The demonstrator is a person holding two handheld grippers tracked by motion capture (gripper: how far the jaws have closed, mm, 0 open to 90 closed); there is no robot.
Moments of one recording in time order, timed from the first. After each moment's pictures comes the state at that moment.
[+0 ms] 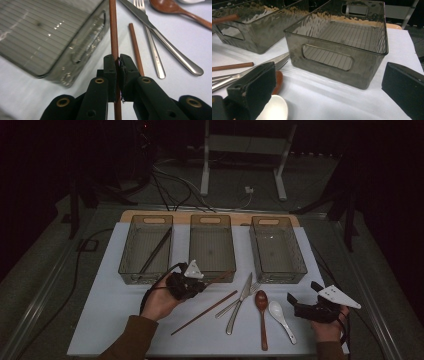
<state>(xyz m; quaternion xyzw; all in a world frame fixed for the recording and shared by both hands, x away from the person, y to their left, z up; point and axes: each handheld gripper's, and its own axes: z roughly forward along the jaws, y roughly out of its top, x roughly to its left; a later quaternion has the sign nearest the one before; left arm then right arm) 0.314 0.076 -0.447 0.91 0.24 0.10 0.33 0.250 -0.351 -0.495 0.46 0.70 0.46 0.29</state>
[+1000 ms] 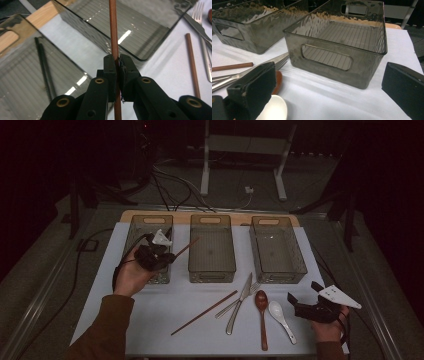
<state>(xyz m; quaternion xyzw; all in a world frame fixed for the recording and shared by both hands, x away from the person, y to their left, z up) 0.362 0.151 -0.398 0.88 0.33 0.16 0.31 0.250 -0.352 -0.495 0.46 0.70 0.46 0.29</state>
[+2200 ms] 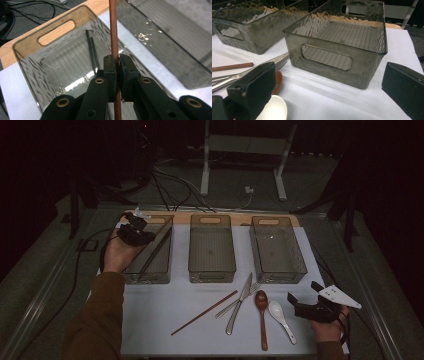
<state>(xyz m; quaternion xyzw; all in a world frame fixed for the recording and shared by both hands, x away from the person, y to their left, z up) 0.430 0.205 -0.398 0.84 0.43 0.18 0.29 0.250 -0.352 -0.495 0.46 0.70 0.47 0.29</state>
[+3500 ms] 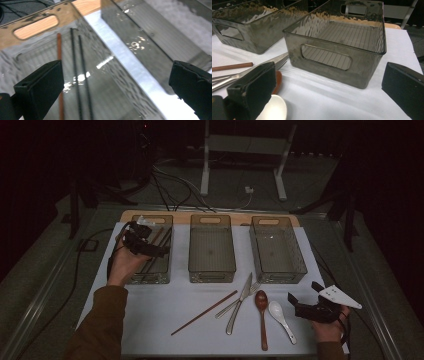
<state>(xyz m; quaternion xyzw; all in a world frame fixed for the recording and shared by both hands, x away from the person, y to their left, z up) 0.404 0.180 -0.412 0.82 0.44 0.16 0.33 0.249 -0.352 -0.495 0.46 0.70 0.46 0.29</state>
